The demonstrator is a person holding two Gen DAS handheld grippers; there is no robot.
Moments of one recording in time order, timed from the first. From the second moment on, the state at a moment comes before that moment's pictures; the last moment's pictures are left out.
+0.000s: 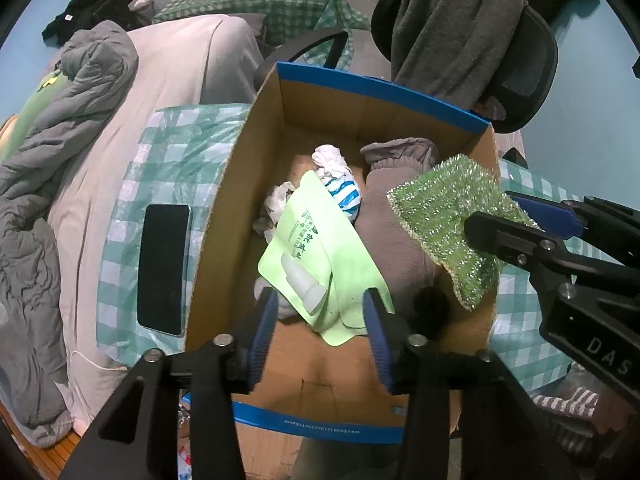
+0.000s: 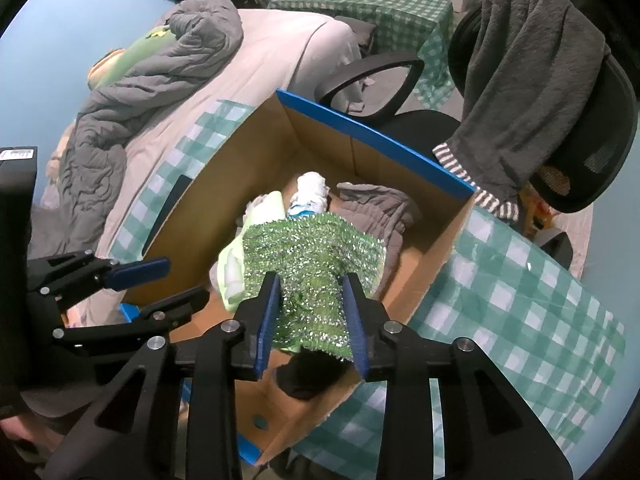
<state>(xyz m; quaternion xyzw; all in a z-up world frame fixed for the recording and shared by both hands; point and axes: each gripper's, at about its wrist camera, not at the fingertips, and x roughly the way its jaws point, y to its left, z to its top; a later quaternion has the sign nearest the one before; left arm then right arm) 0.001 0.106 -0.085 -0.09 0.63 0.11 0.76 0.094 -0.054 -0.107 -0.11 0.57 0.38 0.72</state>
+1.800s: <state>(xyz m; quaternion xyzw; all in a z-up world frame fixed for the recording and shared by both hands) -0.006 0.025 0.020 -0.06 0.56 0.11 0.82 0.078 -0.203 0.006 -0.04 0.46 0.26 0.85</state>
